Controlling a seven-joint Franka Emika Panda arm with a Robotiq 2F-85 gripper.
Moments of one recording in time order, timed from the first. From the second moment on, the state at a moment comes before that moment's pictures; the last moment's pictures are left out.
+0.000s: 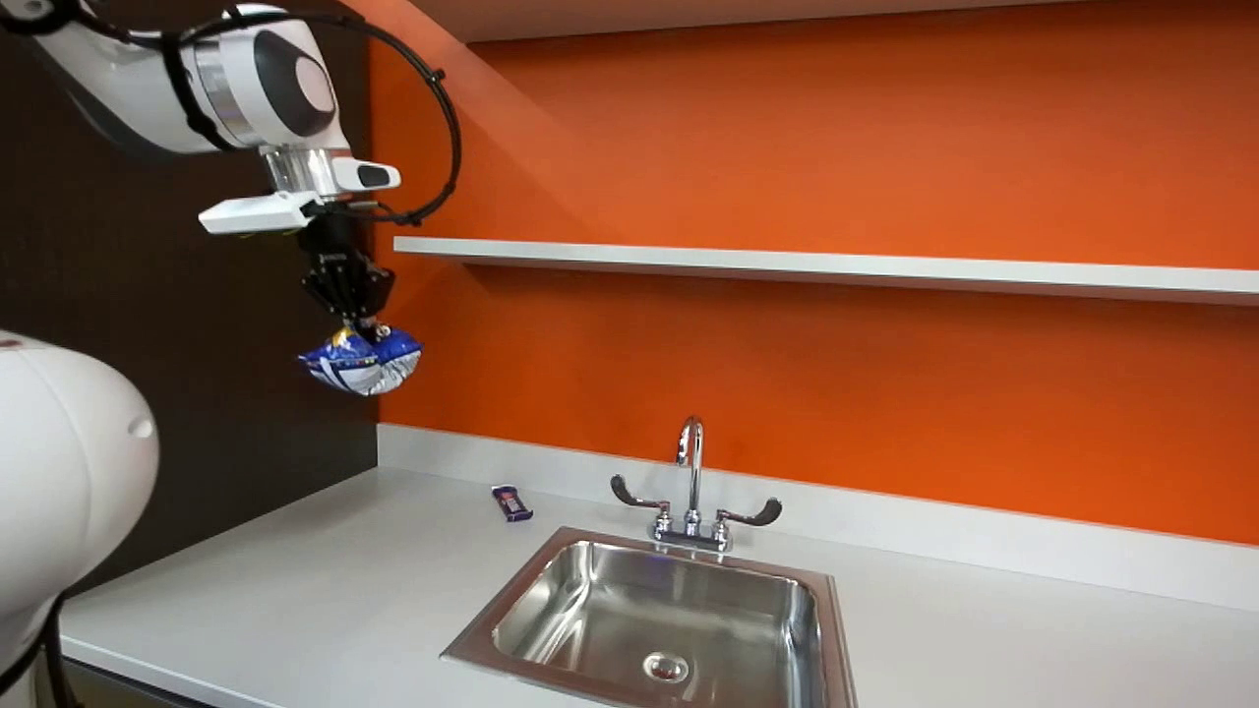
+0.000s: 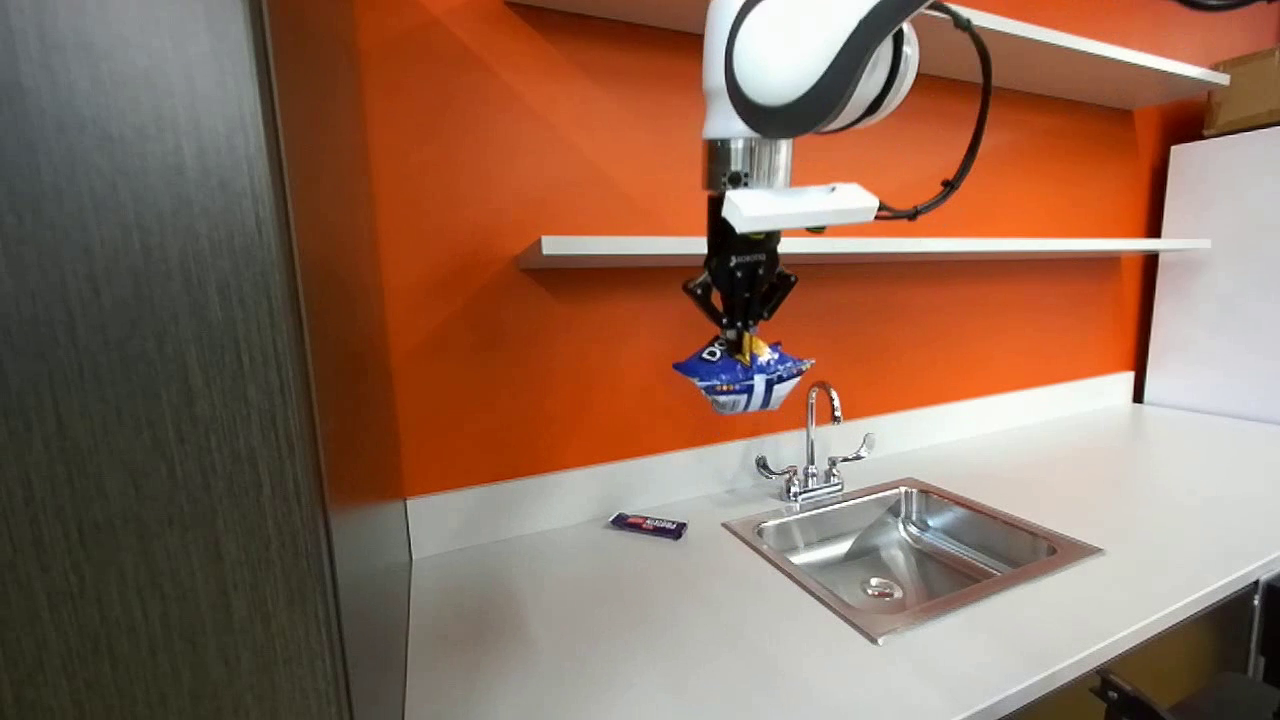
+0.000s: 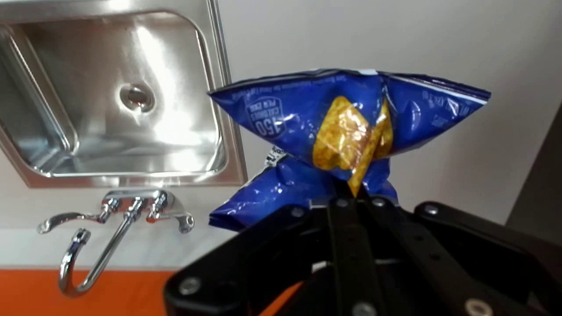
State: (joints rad) arm 0.22 -0.41 0.17 -2.41 -0.16 2.21 0.44
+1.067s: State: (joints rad) arm 0.10 -0.40 0.26 -2.04 -0.26 2.26 0.42
